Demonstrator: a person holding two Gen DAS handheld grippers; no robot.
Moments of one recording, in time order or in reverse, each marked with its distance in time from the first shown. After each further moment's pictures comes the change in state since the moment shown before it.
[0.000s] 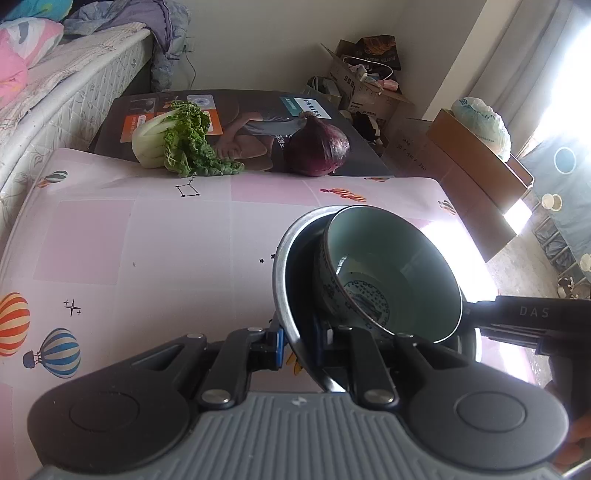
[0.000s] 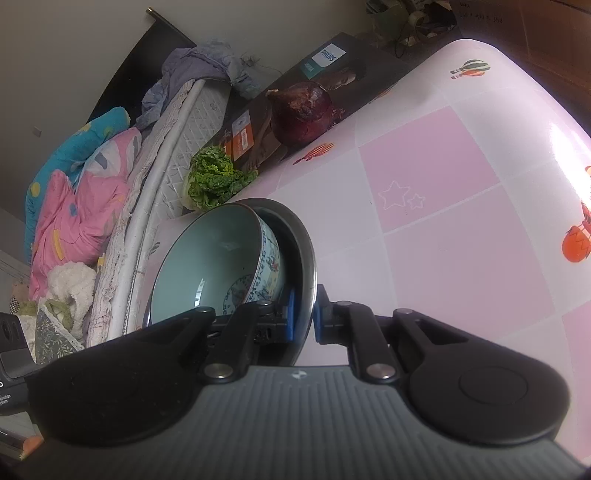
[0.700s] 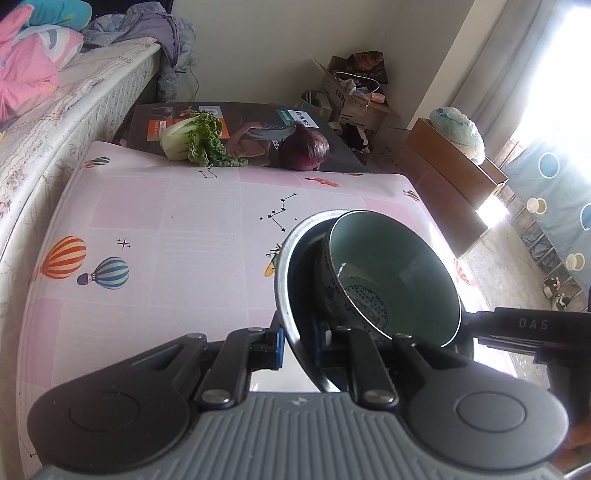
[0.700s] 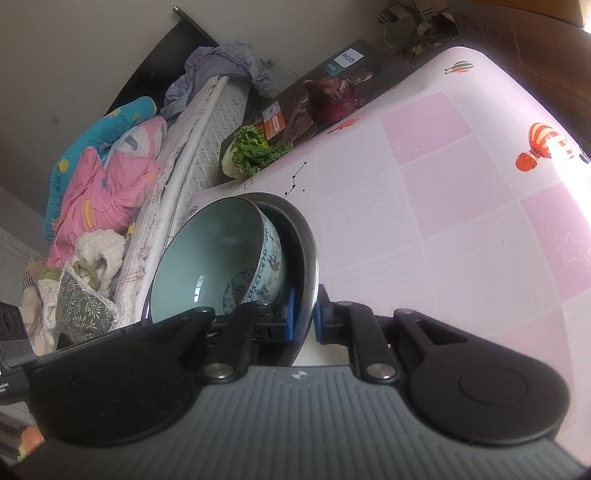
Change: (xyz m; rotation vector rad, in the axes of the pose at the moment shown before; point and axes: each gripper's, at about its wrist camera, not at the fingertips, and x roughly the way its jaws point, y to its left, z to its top) left arm -0.108 -0.007 -0.075 -0.002 -0.040 -0.014; right arm -0.107 0.041 -0.098 -0.034 -0.014 0.012
